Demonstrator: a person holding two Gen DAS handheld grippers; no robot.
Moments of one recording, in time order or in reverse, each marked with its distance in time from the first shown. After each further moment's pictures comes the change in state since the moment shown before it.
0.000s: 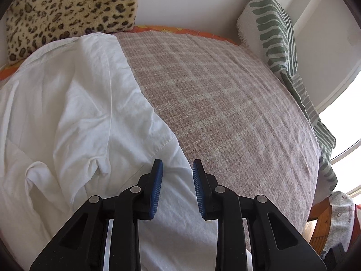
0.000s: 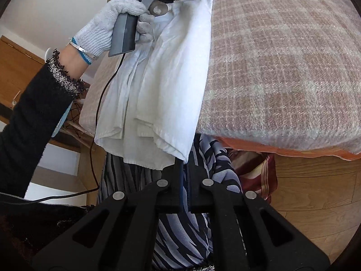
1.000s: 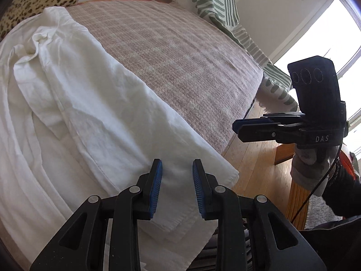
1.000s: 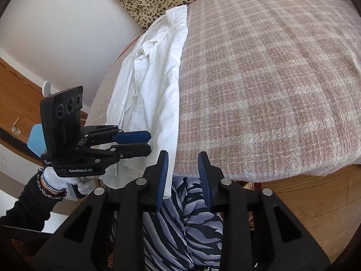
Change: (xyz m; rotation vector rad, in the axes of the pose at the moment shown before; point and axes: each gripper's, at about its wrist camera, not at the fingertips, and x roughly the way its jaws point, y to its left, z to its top) left arm -0.067 -0.095 -0.181 0.145 0.142 -0.223; right arm -0.053 -0.033 0.035 0.078 -0.153 -0.032
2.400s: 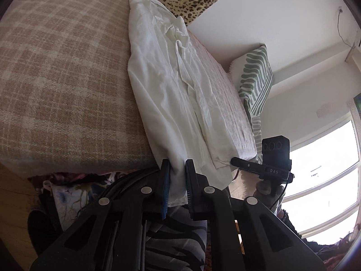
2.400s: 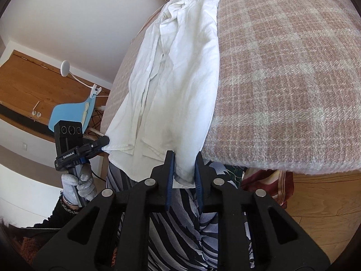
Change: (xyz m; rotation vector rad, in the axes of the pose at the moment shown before) left arm -0.124 0.079 -0.135 -0.614 -0.390 -0.114; right arm 0.057 0.029 -0.008 -0.010 0.164 0.201
